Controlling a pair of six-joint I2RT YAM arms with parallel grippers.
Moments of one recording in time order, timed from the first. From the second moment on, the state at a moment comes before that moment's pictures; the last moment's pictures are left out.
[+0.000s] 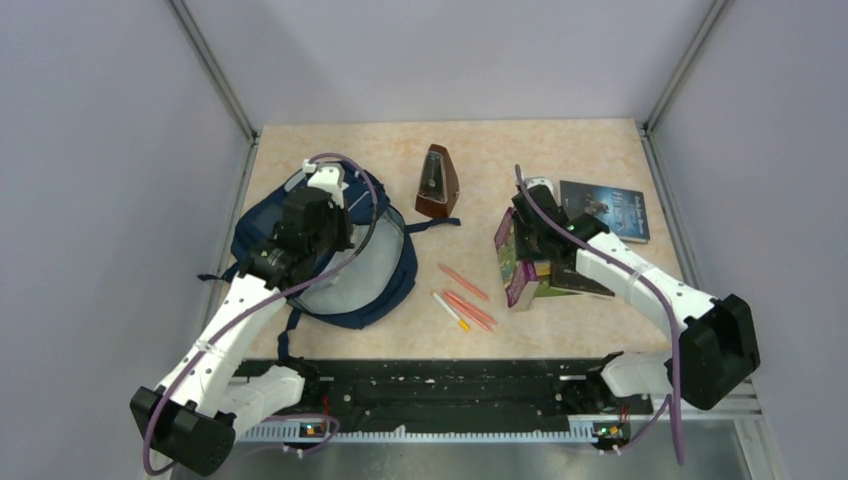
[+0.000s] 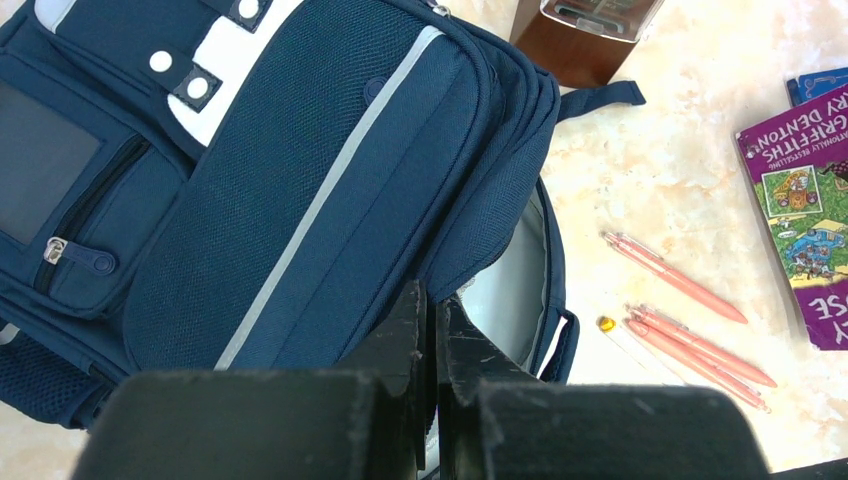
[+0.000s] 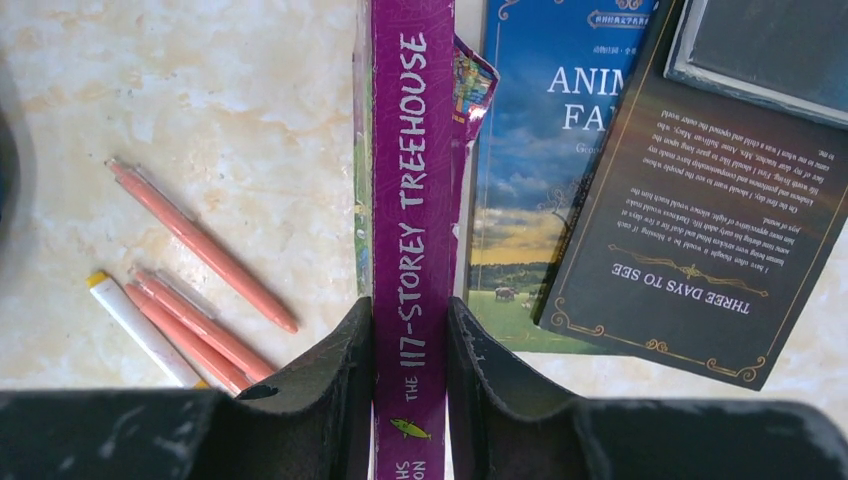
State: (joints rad) left arm -0.39 1.00 1.00 -0.57 -0.13 -0.25; right arm 0.59 1.31 1.03 -0.68 0.27 0.39
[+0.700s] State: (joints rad) left arm -0.39 1.00 0.99 -0.57 -0.13 -0.25; right arm 0.60 1.37 0.96 -0.49 0.24 0.41
